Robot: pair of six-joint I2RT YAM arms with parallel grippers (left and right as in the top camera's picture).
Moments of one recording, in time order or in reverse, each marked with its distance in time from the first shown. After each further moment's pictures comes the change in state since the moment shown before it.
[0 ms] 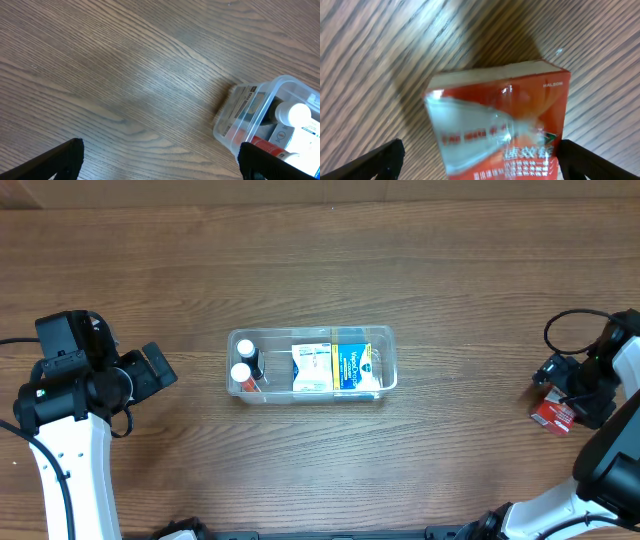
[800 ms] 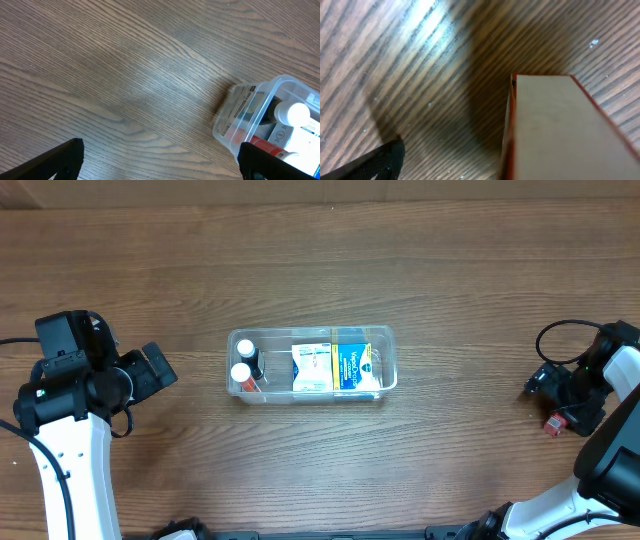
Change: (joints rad) left arm 0.000 0.000 0.000 0.000 0.003 0.000; right arm -0.005 0.012 -0.101 0.116 -0.010 -0.019
